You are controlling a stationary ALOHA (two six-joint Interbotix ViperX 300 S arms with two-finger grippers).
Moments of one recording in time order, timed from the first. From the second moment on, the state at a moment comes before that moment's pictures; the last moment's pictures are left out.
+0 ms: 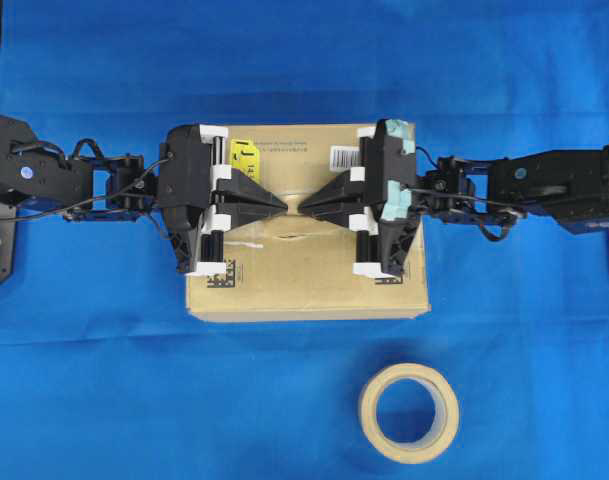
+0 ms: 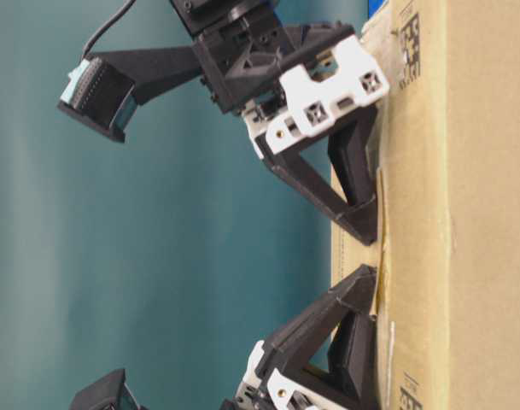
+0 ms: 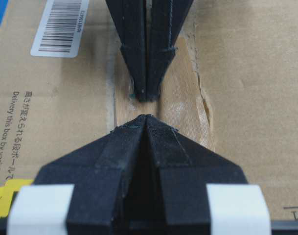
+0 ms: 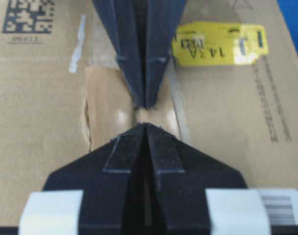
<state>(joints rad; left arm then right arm) 0.05 -0.06 0.90 -0.04 -0.33 0.14 -0.04 0.05 0.71 0.16 -0.27 0.01</state>
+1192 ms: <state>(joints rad) 0.00 -0.08 0.79 -0.04 -0.35 0.20 -0.02 -0.01 0.68 0.15 -0.30 -0.01</state>
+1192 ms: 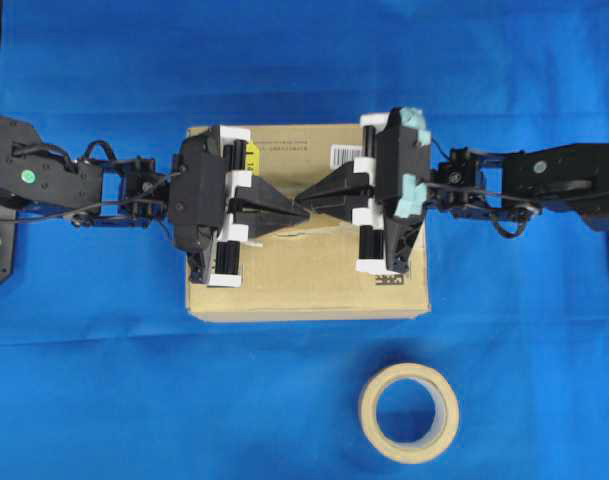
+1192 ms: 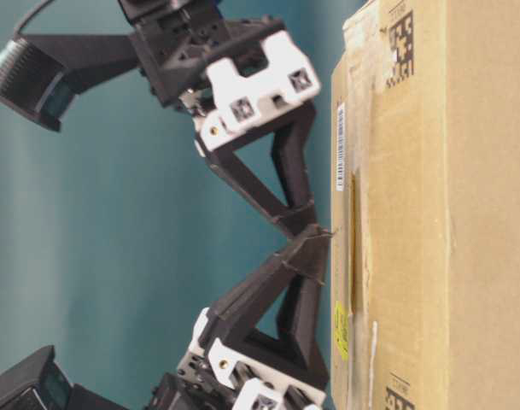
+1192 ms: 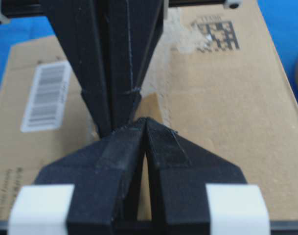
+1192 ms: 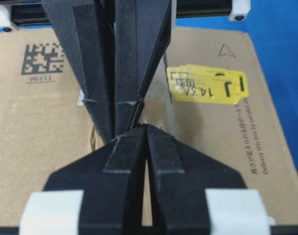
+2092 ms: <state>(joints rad) -0.03 -0.04 0.90 -0.04 -0.36 0.13 0.02 0.07 0.72 0.25 -0.32 0.01</state>
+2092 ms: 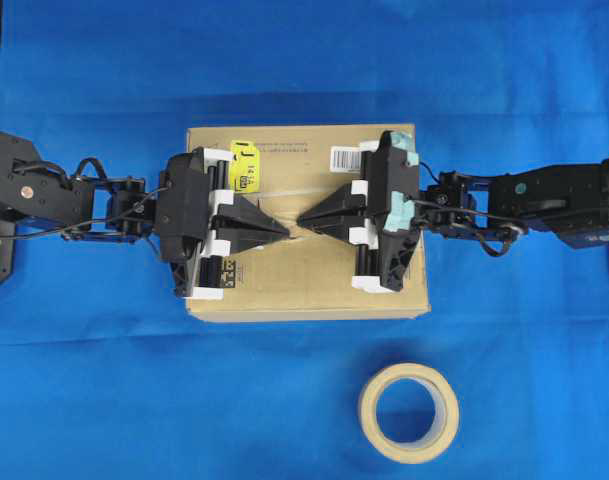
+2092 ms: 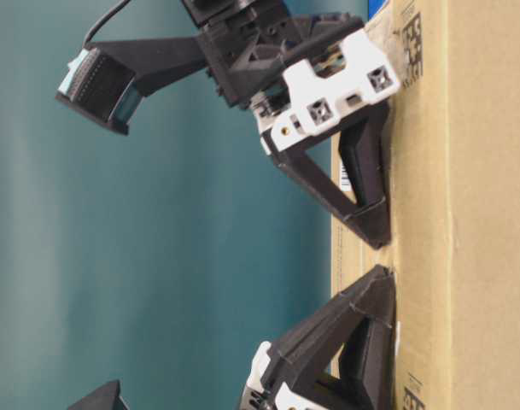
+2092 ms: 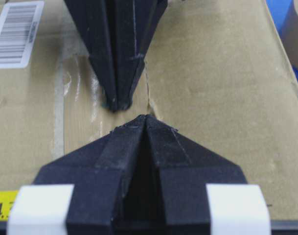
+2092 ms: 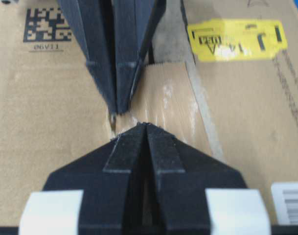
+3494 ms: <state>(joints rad) -0.03 -0.66 1.05 -0.04 -0.09 0.15 0.05 -0.65 0.96 0.29 -0.08 -0.14</state>
